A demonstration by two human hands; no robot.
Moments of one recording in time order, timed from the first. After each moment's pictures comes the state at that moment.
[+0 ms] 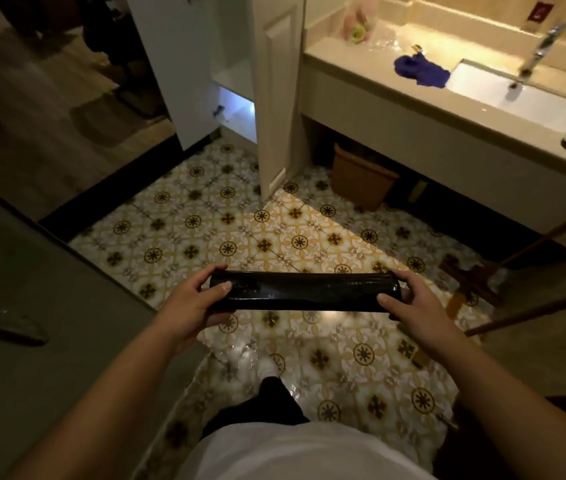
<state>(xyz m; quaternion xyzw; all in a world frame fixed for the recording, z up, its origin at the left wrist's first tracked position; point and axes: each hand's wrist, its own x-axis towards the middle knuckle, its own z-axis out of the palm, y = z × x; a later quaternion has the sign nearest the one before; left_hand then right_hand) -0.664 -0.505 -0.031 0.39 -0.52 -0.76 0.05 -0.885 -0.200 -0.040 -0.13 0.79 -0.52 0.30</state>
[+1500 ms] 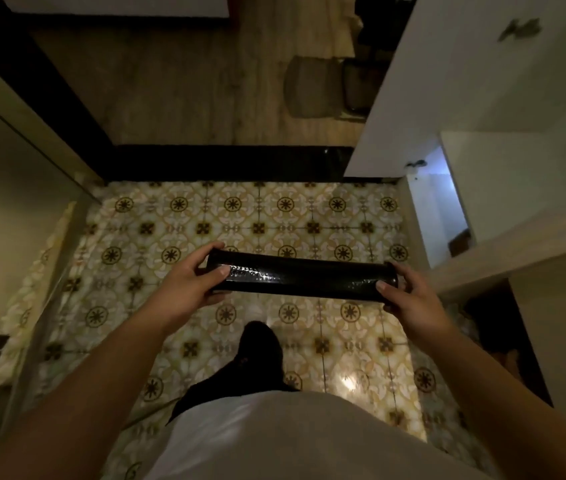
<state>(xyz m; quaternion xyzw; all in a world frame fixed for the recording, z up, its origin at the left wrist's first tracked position) -0.872 -0.910 -0.067 0.59 -0.35 -0.65 0.33 -1.250 -0.867 -0.107 -0.30 0.64 -0.42 0.57</state>
